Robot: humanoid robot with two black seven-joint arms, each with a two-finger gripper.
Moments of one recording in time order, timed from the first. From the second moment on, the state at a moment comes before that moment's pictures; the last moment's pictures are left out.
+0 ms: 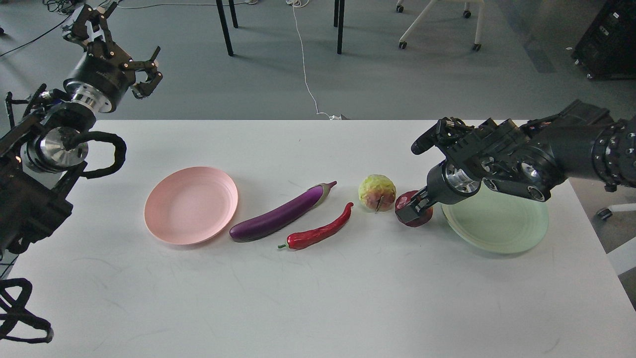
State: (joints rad) left arm -0.80 0.45 -0.93 -0.76 0.06 -0.29 -0.19; right arm 1.59 -0.18 -1.02 0.93 -0.97 0.29 0.41
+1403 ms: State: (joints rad) left arm -0.80 0.48 -0.92 -0.76 0.06 -0.31 -0.19; right arm 1.59 -0.48 -0.97 0.96 -1.15 0.25 0.39
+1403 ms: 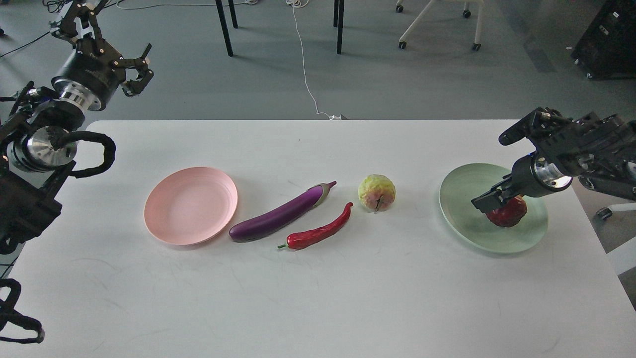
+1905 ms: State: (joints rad) left arm -0.80 0.49 -0.92 -0.76 0.06 -0.31 -0.19; right arm 1.63 -0.13 -0.91 0.89 -0.83 0.27 0.39
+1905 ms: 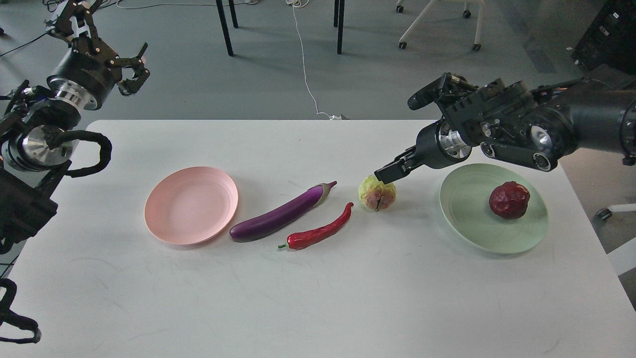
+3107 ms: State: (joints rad) left arm -0.78 0.50 -0.91 -0.76 0.06 -0.32 -0.19; right arm 1.50 0.00 -1.03 0.70 -0.83 0.28 0.39
